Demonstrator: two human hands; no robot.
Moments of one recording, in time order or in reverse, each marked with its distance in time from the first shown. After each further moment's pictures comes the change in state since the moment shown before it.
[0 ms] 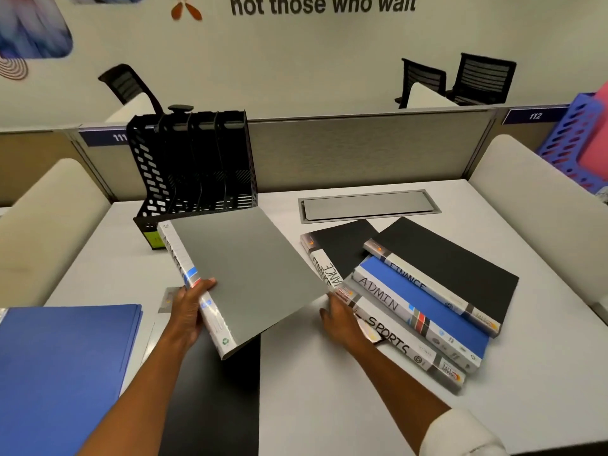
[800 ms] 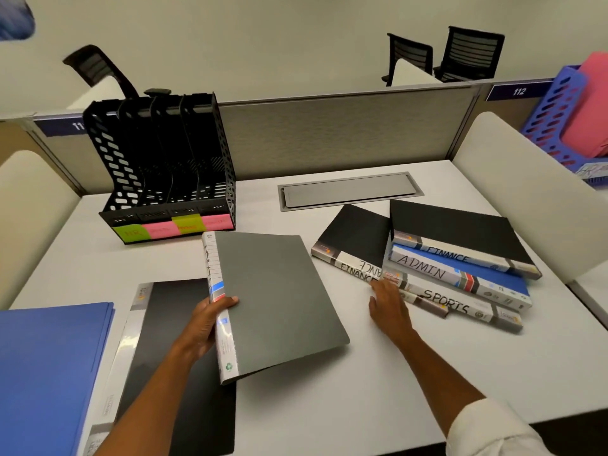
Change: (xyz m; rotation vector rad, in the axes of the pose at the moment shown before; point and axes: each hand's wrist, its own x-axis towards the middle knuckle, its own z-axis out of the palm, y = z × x) left_hand -0.024 -0.056 0.047 0.173 -0.267 -0.231; right_hand -0.012 0.115 -0.086 -0.368 0.236 -0.007
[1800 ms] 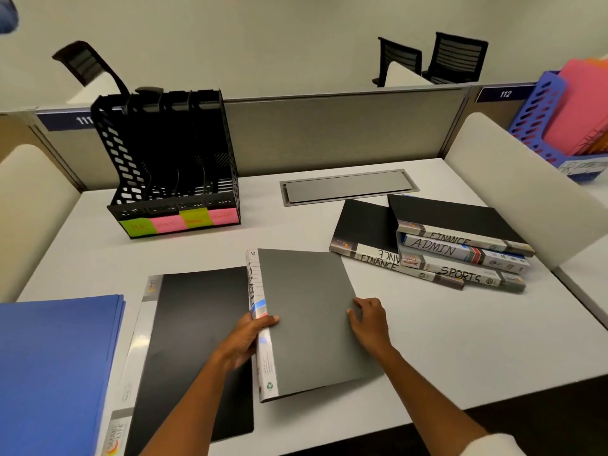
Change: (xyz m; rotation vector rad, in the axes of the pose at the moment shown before) left_hand -0.011 -0.056 0.014 0.085 -0.204 -0.173; right_hand -0.063 -0.058 0.029 0.319 -0.080 0.258
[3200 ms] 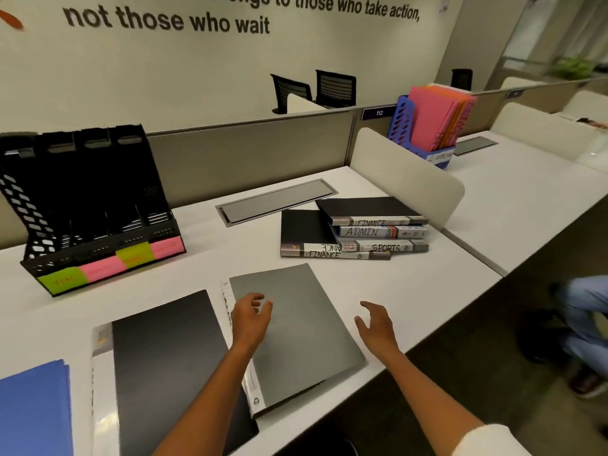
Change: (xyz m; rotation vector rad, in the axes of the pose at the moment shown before) left_hand -0.017 0.026 0.050 0.607 0.215 0.585; right_hand -0.112 0.015 -0.039 0.119 0.270 0.239
